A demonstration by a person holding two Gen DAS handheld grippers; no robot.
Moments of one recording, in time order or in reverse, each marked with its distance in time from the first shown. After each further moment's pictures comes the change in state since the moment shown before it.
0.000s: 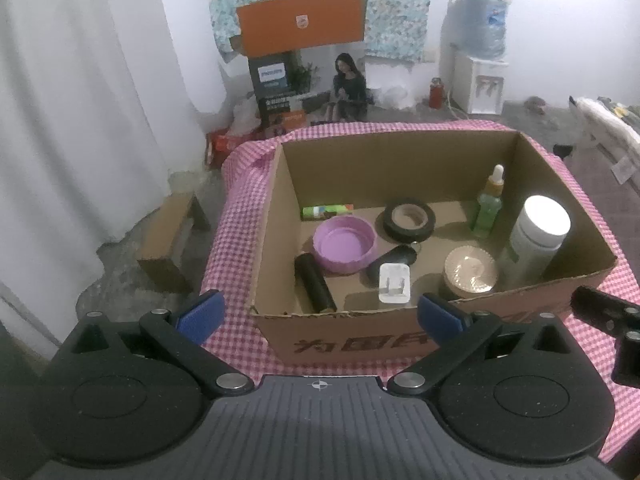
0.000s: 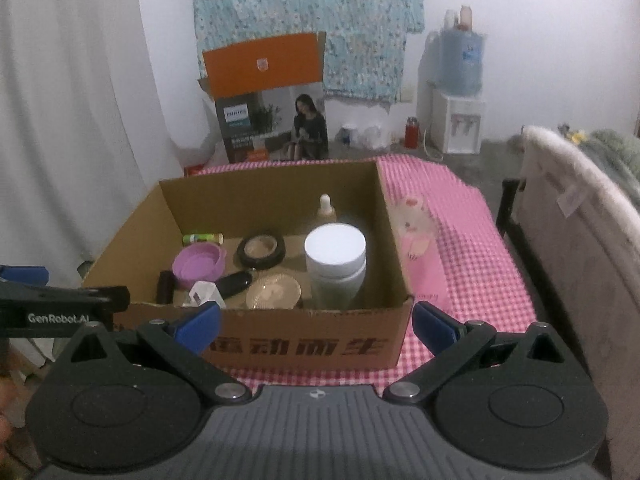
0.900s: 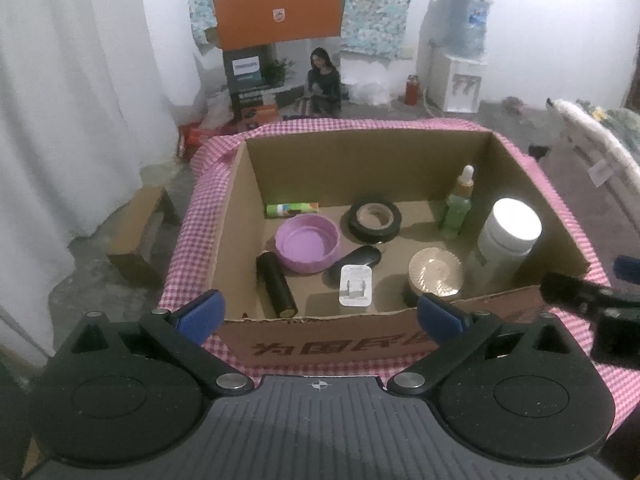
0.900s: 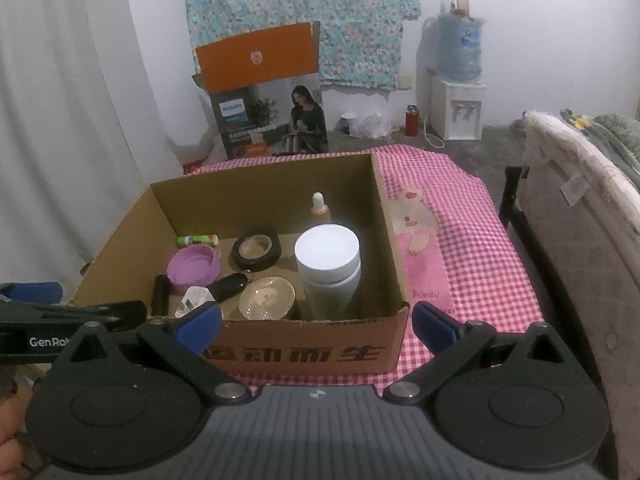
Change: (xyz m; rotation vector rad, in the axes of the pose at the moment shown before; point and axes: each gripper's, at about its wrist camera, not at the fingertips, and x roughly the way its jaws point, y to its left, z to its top) left arm 0.002 -0.012 0.003 -0.015 0.011 -0.095; right arm 0.009 -0.013 0.012 0.020 0.002 0.035
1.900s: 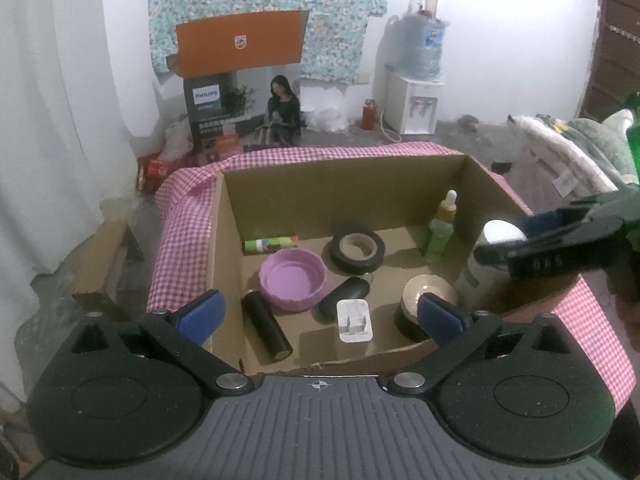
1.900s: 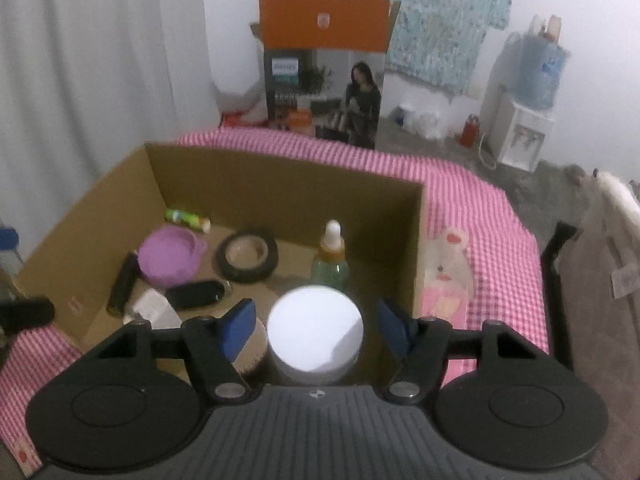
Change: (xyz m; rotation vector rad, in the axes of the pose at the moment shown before) left arm 0.018 0.030 0.009 0.061 -0.084 -0.139; right arm 0.100 0.001 0.045 -0.285 0.142 0.056
